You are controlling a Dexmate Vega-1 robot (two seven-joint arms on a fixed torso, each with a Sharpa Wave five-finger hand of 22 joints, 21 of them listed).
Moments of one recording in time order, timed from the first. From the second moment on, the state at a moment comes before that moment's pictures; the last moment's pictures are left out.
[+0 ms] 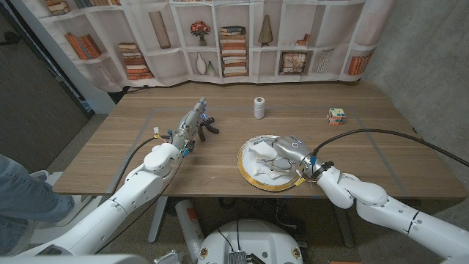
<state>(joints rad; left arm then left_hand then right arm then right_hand) 1.00 0.62 0.39 -1.59 -0.59 -0.18 0.08 0.33 -0.02 0.15 0.10 0.33 -0.02 0.04 0.20 0.19 -0.08 0.00 0.21 0.19 -0.16 0.01 0.19 0.18 -0.17 0.04 0.21 0.18 -1.04 -0.90 -0.68 -1.79 -0.86 0.12 -0.44 0.81 -0.05 0.29 -0.09 0.22 0.40 -0.17 0.17 0.21 0.51 -0.06 0.19 0.20 0.64 -0.05 0.18 0.19 0.79 -0.05 0.29 0.18</state>
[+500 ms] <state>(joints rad) 1.00 0.61 0.39 -1.58 -0.59 -0.17 0.08 0.33 -0.02 0.14 0.09 0.33 -0.02 0.04 0.20 0.19 -0.08 0.00 0.21 0.19 -0.16 0.01 0.19 0.18 -0.17 0.04 0.21 0.18 -1.04 -0.91 -0.67 -1.80 -0.84 0.12 -0.42 0.74 -0.10 0.25 -0.08 0.26 0.27 -0.15 0.18 0.21 0.39 -0.03 0.19 0.20 0.55 -0.01 0.17 0.19 0.77 0.00 0.25 0.18</state>
